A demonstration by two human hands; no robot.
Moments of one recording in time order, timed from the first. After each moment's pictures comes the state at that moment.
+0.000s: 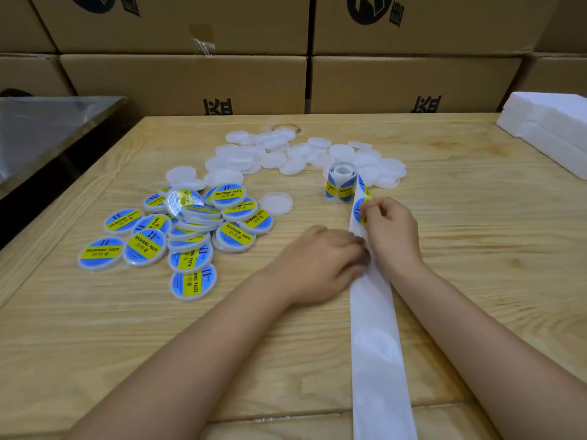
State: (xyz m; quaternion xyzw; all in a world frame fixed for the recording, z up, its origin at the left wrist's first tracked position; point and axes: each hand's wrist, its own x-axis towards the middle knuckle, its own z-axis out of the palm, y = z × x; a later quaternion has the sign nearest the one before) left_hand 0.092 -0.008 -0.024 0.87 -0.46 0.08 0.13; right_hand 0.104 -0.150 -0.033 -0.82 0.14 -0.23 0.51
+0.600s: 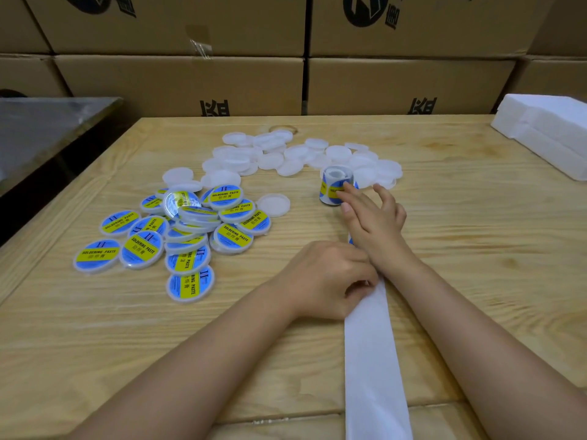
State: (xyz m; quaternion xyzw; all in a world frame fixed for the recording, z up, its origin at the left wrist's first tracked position) left_hand 0.072 -0.011 -0.024 0.80 -0.52 0.17 0.24; right_hand 0.112 -0.155 -0.040 -0.95 -0.03 -0.19 0.23
